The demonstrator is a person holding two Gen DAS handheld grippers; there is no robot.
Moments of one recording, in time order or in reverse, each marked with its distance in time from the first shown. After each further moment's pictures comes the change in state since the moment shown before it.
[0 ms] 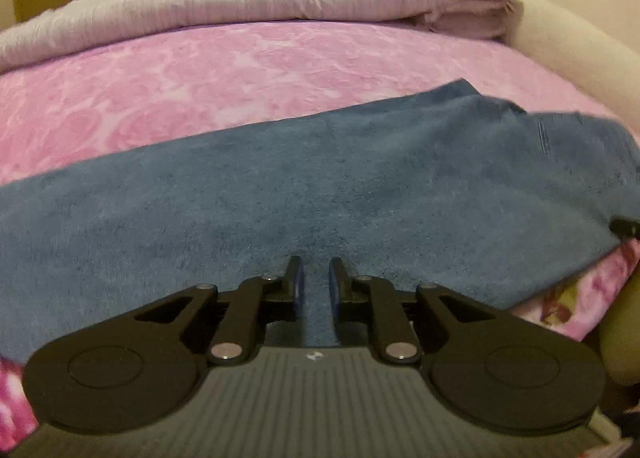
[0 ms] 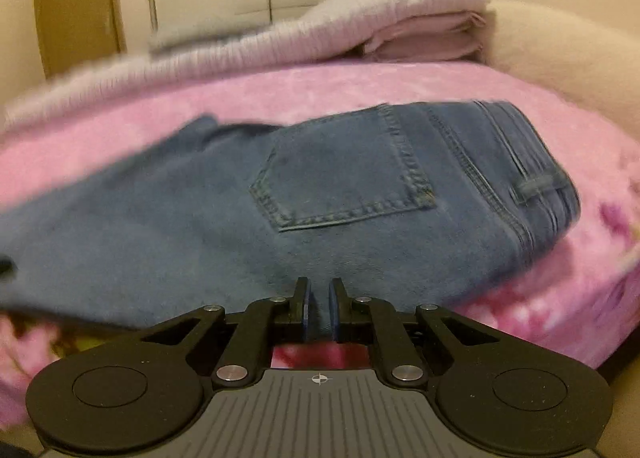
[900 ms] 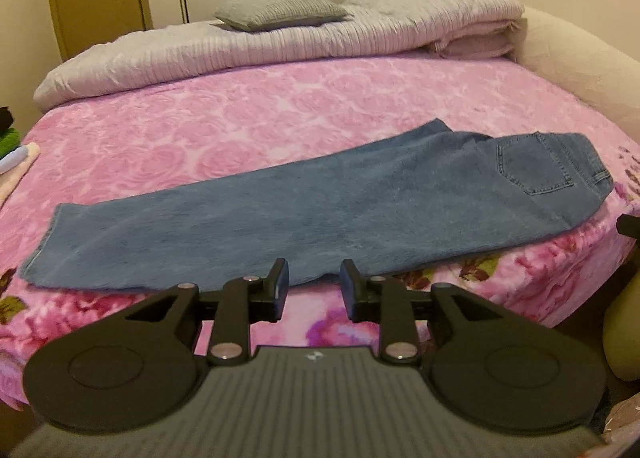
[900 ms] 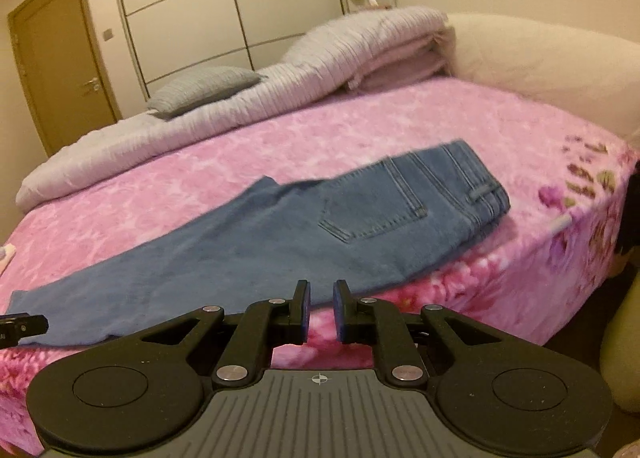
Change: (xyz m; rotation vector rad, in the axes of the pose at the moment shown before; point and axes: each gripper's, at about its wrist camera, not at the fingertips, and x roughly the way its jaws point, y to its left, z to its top) left arm -0.175 -0.032 -0.006 0.024 -0.053 0.138; right arm -0.168 0.089 0.012 0.088 -0.077 -0.001
